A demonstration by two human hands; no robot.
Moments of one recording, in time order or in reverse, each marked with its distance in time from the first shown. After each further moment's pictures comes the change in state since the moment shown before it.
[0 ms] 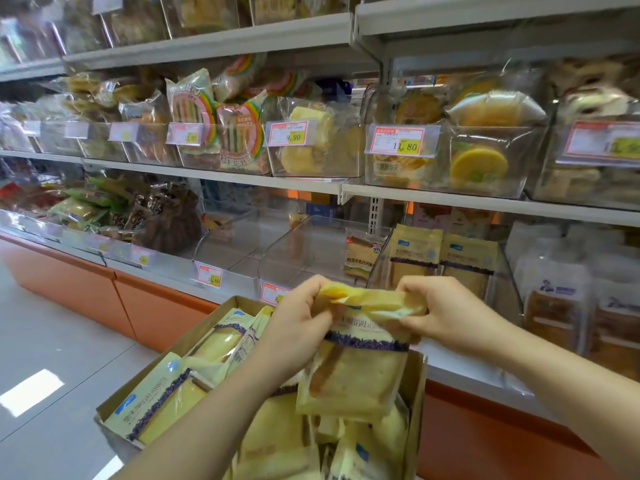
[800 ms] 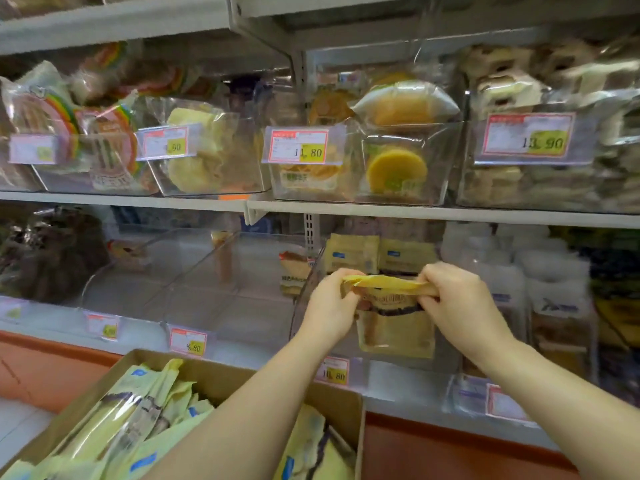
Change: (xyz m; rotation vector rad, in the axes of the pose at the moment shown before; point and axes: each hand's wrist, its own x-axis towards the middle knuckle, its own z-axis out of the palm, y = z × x) left_hand 0.147 -0.023 0.144 0.025 -0.089 -0.068; right_hand 0.012 0.139 -0.035 -0.307 0.550 0.071
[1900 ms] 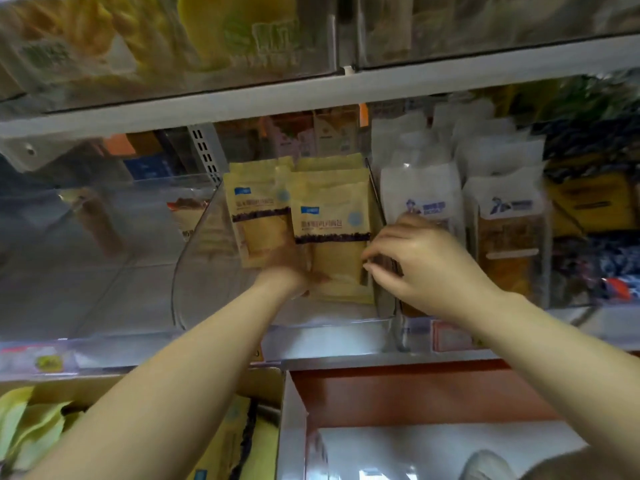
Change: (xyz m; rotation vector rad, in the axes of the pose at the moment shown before) left_hand 0.078 -0.068 0.106 0.458 -0.391 -0.303; right_hand -0.036 0.083 0.025 -0.052 -0.195 -0.088
